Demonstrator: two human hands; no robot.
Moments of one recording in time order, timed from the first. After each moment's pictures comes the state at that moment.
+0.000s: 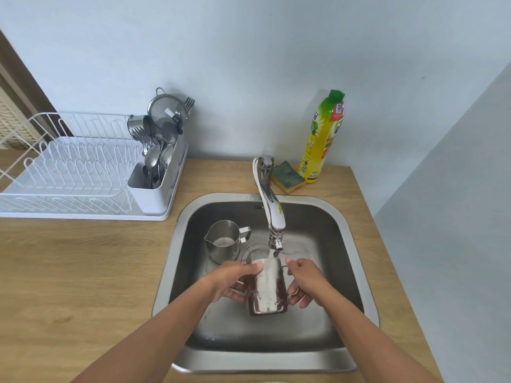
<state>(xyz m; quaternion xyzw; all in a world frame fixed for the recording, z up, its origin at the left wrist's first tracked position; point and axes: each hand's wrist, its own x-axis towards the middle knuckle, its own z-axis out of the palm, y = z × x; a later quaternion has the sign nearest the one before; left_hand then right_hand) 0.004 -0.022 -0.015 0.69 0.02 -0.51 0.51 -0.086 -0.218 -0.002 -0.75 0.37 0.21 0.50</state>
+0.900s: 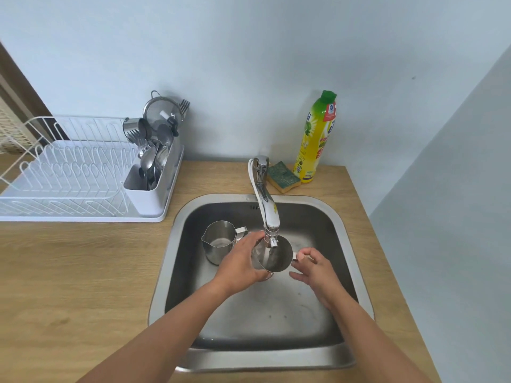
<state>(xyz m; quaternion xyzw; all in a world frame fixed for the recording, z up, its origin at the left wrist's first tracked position) -0.009 -0.050 0.008 0.85 -0.28 -0.18 0.41 -0.105 -0.238 -0.008 -0.62 0.33 -0.01 0.71</state>
